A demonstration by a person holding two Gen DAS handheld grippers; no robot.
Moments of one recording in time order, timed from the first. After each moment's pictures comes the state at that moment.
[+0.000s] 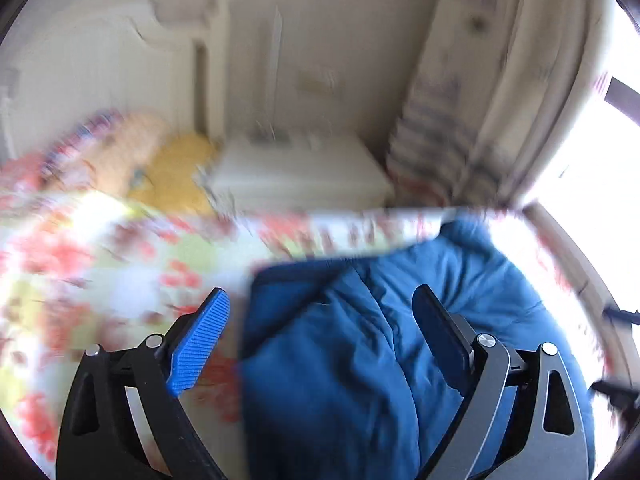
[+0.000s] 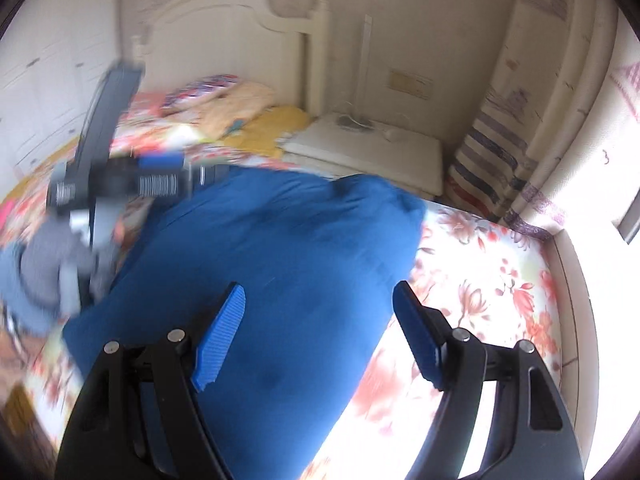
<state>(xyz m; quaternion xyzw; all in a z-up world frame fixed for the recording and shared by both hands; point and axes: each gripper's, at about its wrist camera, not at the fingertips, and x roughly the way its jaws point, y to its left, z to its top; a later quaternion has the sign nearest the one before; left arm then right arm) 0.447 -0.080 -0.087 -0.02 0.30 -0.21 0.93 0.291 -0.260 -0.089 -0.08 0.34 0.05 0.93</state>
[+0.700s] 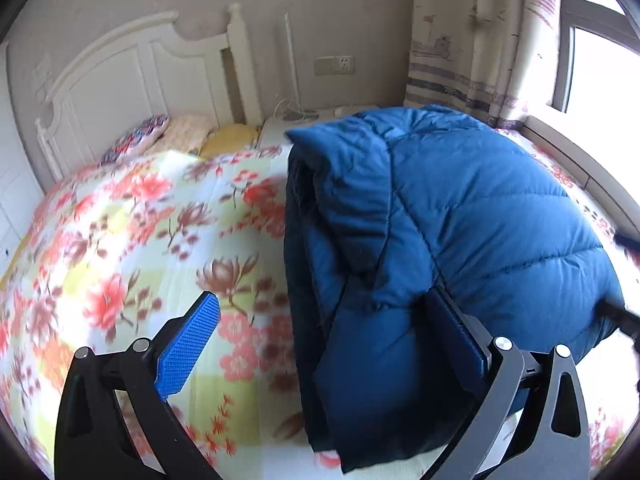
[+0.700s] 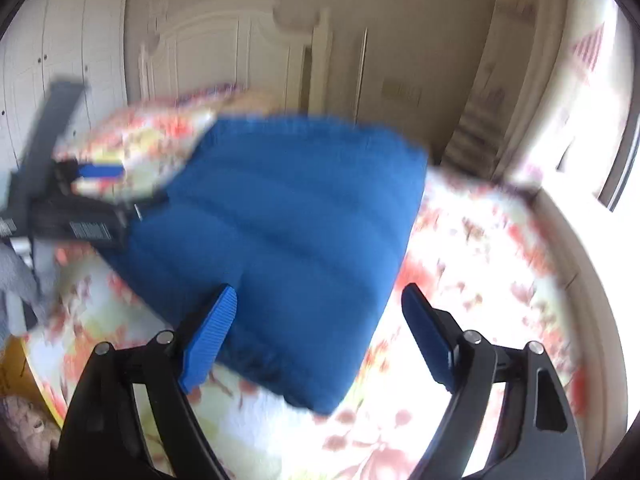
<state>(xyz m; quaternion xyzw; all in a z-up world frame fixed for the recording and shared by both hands) 0.299 -0.054 -0.138 0.08 0.33 -0.14 0.93 0.183 -0.240 -0.154 -0.08 0.33 0.03 0.94</state>
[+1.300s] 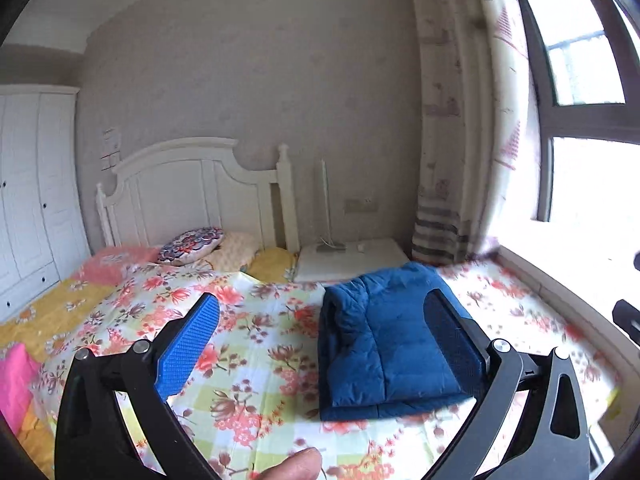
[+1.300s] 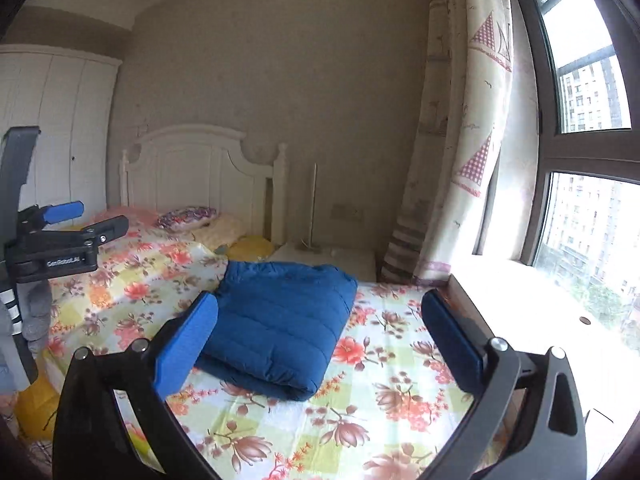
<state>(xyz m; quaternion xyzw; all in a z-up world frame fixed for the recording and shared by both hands) 0.094 -0.019 0.001 0.04 0.11 -0.11 0.99 -0.021 -0.218 -0.026 -0.06 0.11 -0.05 0.99</state>
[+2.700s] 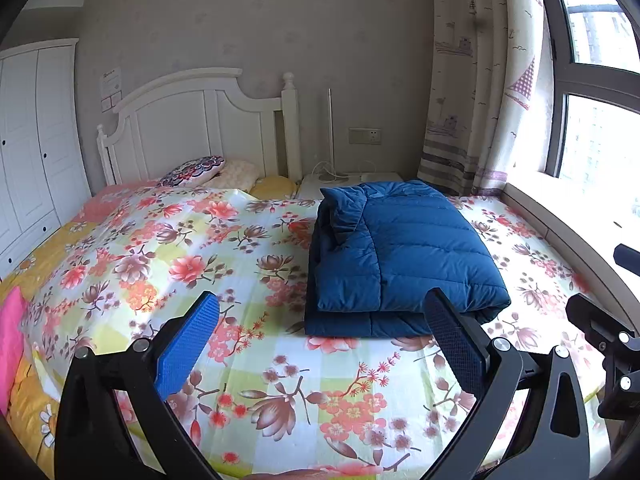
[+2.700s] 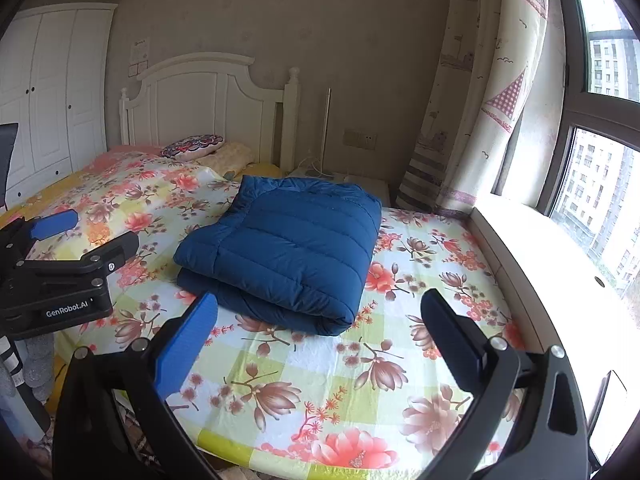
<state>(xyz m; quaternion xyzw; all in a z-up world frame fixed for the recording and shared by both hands) 0.093 -0.028 -0.070 0.03 0.21 -0.09 0.97 0.020 -0.188 -0.079 -0.07 0.22 -0.04 0.97</state>
